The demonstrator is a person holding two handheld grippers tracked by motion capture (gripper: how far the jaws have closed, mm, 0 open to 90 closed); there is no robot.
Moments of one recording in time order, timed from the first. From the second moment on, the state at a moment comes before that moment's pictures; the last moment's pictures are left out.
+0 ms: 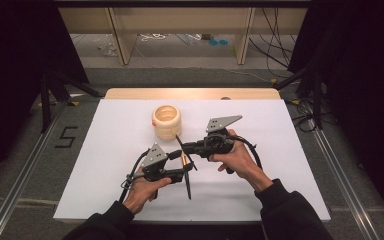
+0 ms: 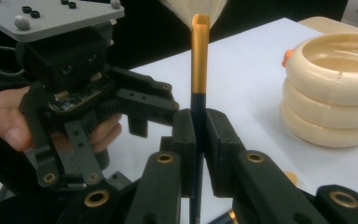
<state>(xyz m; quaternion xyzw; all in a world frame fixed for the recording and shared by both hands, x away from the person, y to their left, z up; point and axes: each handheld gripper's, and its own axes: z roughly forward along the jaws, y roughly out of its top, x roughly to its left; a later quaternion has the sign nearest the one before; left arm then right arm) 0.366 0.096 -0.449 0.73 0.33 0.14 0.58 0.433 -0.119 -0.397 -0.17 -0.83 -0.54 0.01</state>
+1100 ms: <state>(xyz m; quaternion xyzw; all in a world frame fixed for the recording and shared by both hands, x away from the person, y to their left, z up) 0.370 0.099 -0.445 0.71 0.33 0.09 0.61 0.430 -0.114 -0.401 -0.18 -0.81 -0.56 0.03</state>
